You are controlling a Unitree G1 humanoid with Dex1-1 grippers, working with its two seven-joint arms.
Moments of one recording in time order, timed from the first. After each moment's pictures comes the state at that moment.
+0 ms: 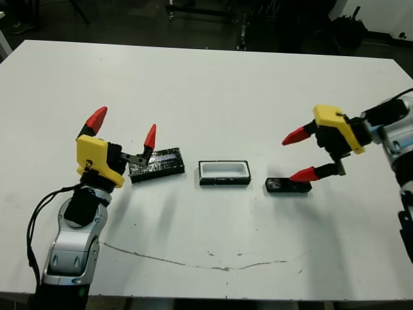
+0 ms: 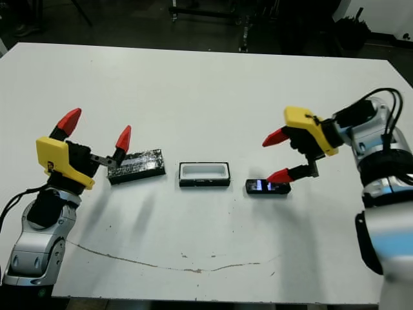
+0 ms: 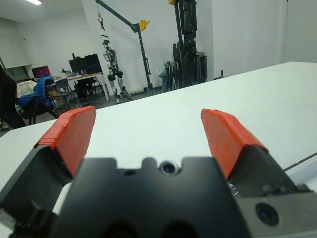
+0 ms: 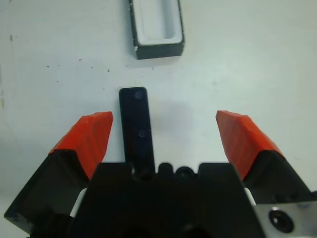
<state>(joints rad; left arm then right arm) -0.09 0.25 0.05 -0.20 -0.08 0.00 -0.20 -0.98 -0.66 0.34 1.07 -0.10 -0.15 1.61</state>
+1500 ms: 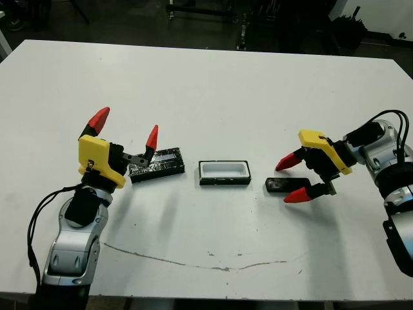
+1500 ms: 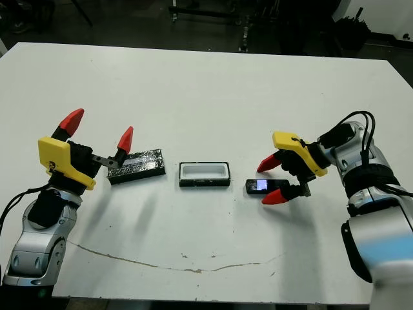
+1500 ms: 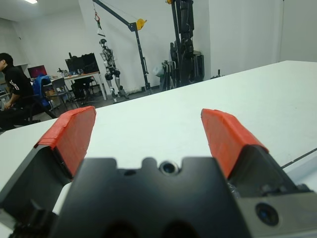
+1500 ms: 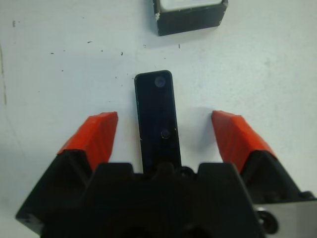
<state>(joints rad) -0.09 0.25 0.05 -0.21 -0.08 0.01 -0.21 -0.91 -0.63 0.37 1.08 -0.10 -0.16 1.59</state>
